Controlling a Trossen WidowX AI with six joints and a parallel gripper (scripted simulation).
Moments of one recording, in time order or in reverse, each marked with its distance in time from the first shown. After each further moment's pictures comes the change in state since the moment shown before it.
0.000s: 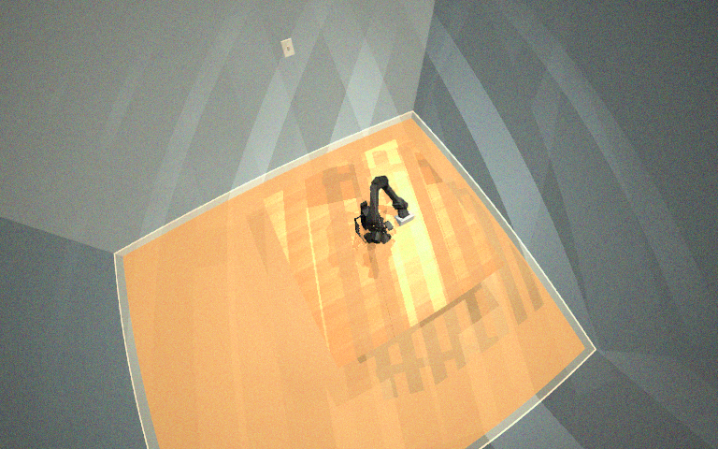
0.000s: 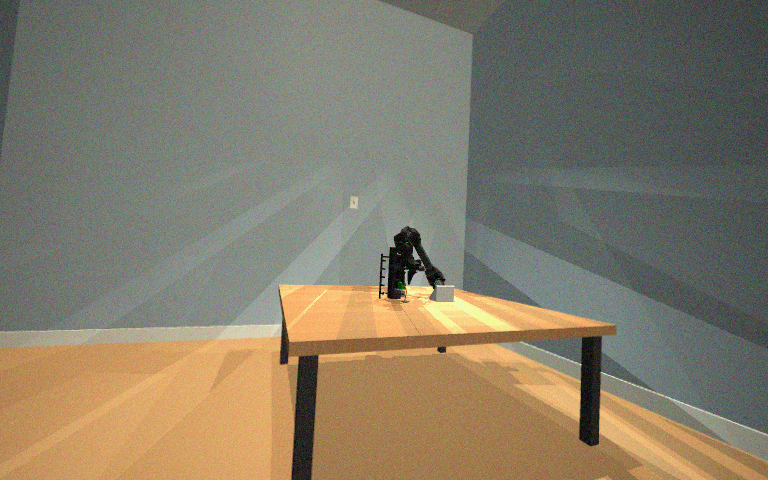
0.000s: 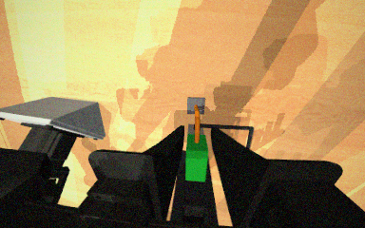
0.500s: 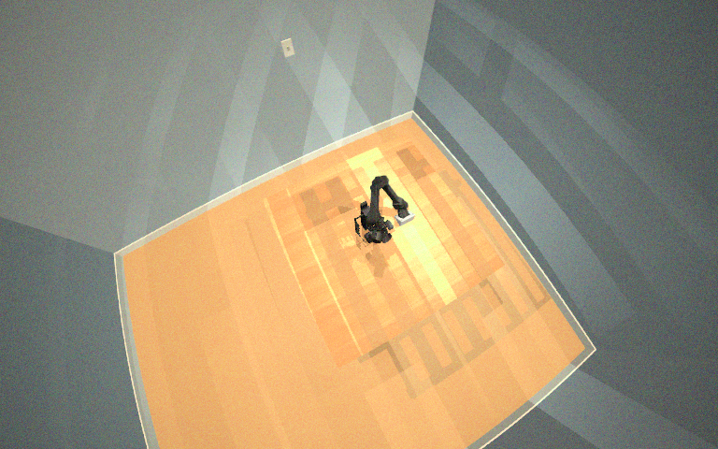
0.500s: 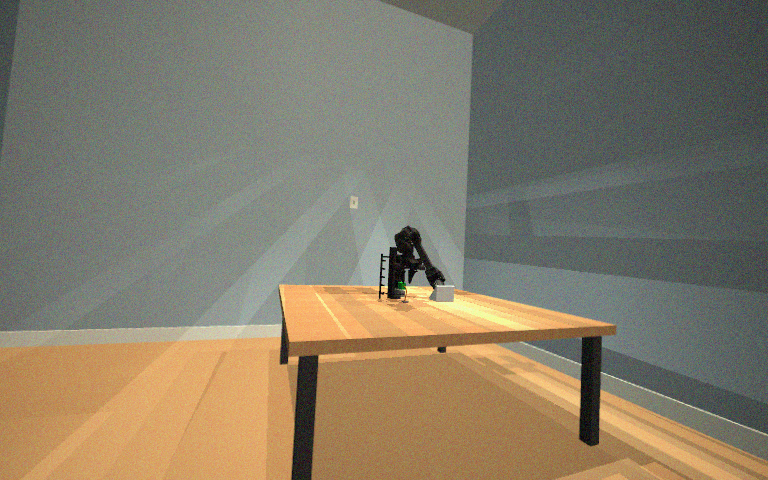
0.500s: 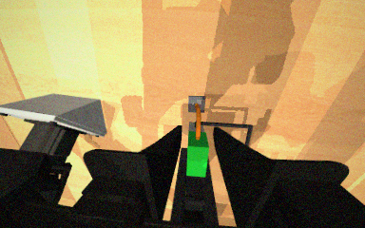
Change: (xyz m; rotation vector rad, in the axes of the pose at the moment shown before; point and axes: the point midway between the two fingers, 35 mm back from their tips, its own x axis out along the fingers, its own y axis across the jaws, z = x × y) arm -0.006 0.002 0.000 -0.015 0.008 -0.003
